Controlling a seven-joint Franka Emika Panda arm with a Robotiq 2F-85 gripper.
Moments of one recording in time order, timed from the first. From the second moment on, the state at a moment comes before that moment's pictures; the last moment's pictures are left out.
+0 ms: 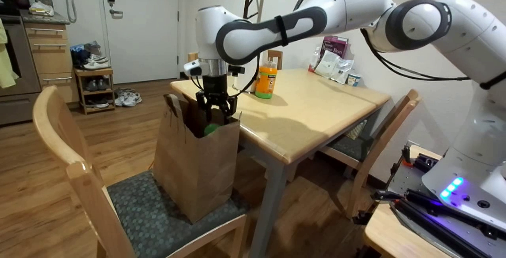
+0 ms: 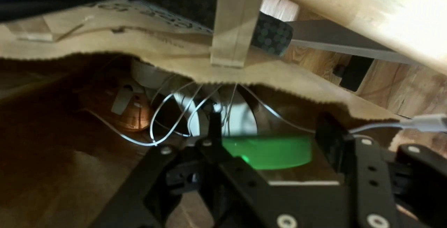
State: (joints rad) arm 0.46 1.07 0.21 -0.94 -0.25 1.85 -1.26
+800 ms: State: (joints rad) arm 0.47 1.15 0.21 -0.80 -0.24 1.81 -1.25
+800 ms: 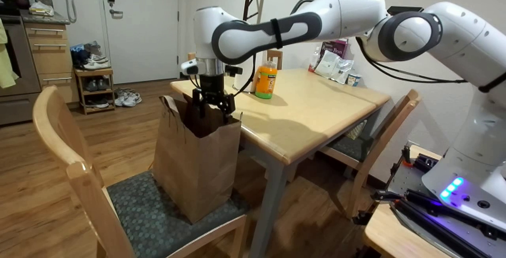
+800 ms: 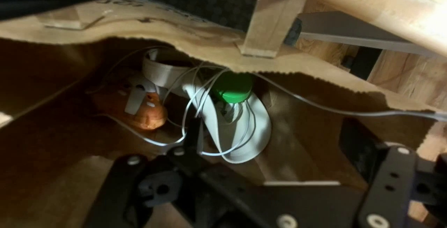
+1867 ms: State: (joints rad) arm 0.45 0.96 0.07 -0.56 -0.23 1.55 -0.77
